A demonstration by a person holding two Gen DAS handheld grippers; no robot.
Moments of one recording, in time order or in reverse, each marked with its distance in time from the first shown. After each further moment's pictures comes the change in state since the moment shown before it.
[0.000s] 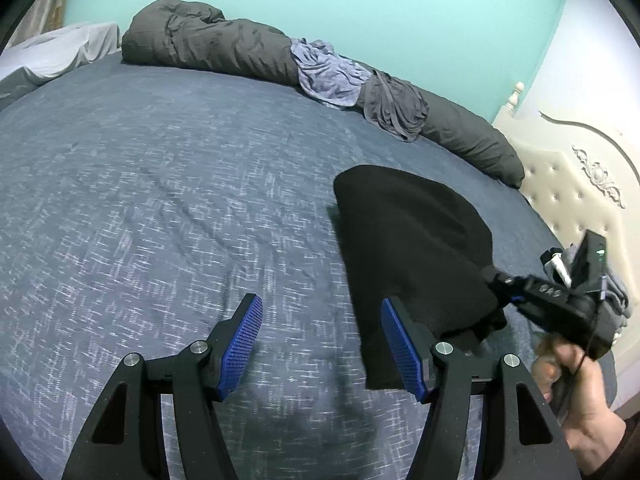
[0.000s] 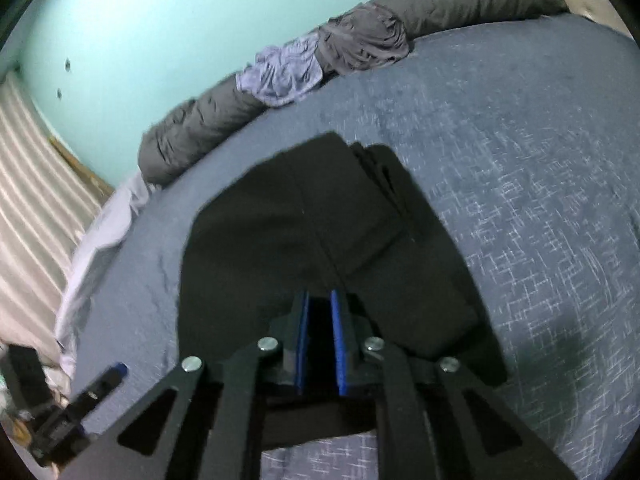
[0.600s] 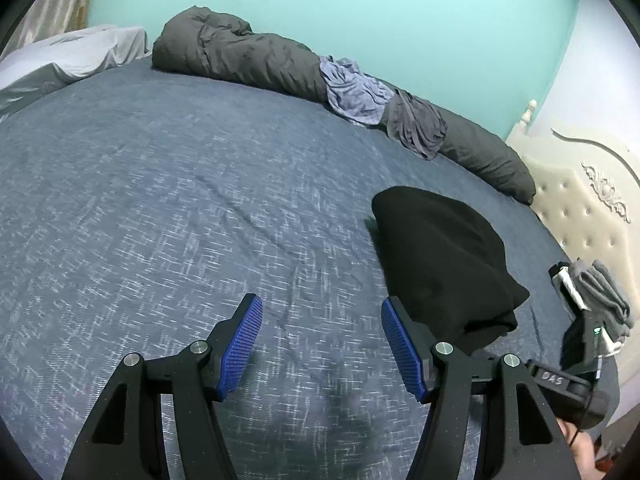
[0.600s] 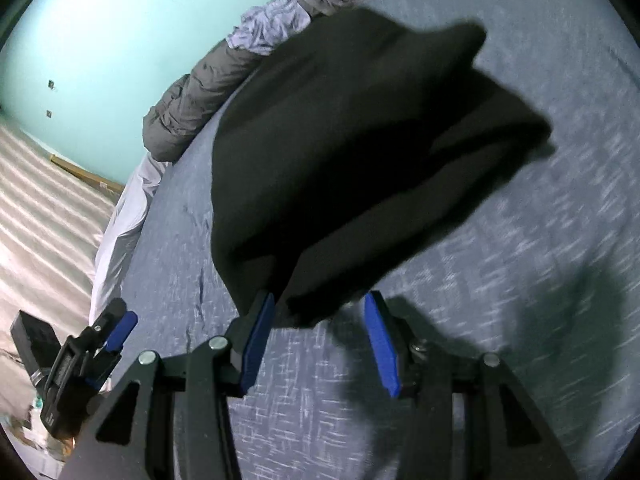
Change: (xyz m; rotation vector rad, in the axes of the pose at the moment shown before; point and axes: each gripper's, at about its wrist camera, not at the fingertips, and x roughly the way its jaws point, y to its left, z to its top) left arm -0.042 0.036 -0.002 -0.041 -0.048 0.043; right arm -0.002 0.025 -0.098 0.180 0.194 0.076
